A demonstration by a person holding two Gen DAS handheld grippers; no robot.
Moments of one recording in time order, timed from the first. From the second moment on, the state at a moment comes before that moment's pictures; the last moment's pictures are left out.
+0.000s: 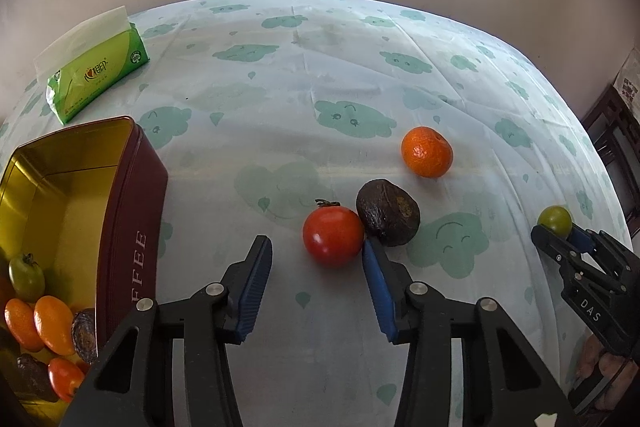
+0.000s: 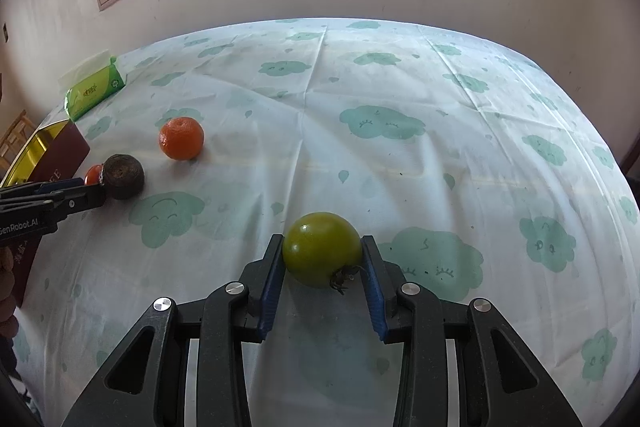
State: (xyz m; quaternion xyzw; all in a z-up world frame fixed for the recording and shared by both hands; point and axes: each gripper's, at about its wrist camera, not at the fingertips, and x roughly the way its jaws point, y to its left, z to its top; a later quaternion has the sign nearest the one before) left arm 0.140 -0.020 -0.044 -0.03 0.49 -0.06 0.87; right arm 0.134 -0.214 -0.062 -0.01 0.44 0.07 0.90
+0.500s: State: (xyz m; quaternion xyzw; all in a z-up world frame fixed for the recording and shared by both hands) left arm 0.133 -0.025 -0.044 -0.03 0.49 -0.07 0.87; right arm 0.134 -0.211 -0.062 -0.02 0.44 0.07 0.90
